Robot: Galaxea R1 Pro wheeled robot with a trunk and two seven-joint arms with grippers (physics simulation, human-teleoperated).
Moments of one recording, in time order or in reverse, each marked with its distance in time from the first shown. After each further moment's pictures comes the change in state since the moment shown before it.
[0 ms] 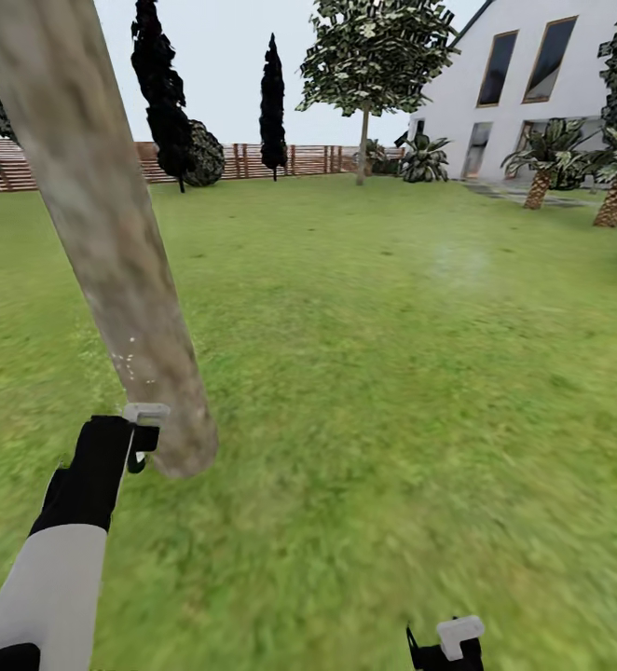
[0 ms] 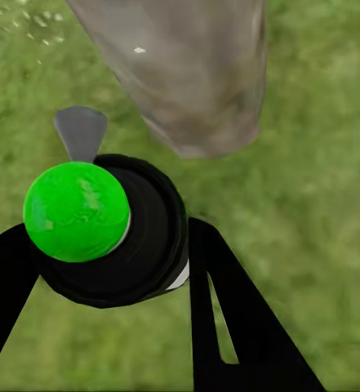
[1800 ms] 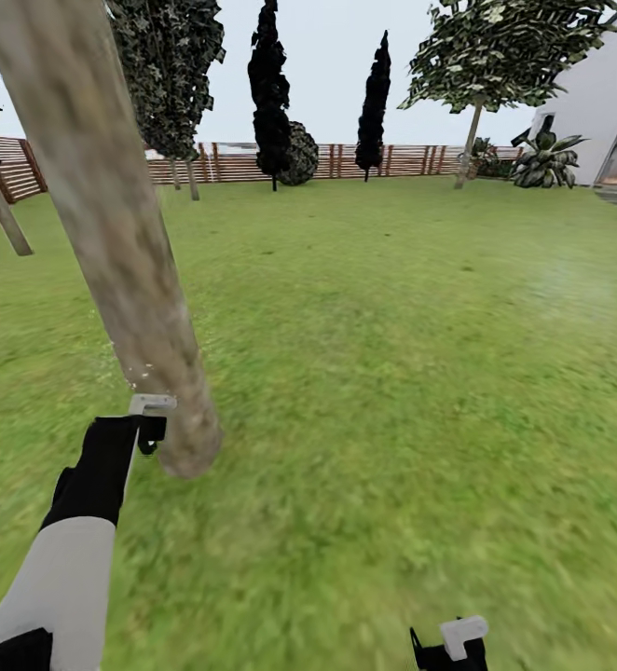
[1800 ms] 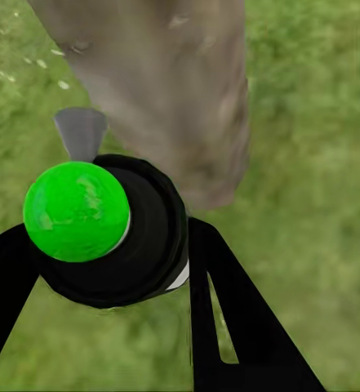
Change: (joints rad) left arm -0.026 -0.034 0.056 0.054 0.004 -0.176 0.011; right arm 0.000 -0.010 0.000 0.000 -0.001 0.001 0.000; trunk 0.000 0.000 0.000
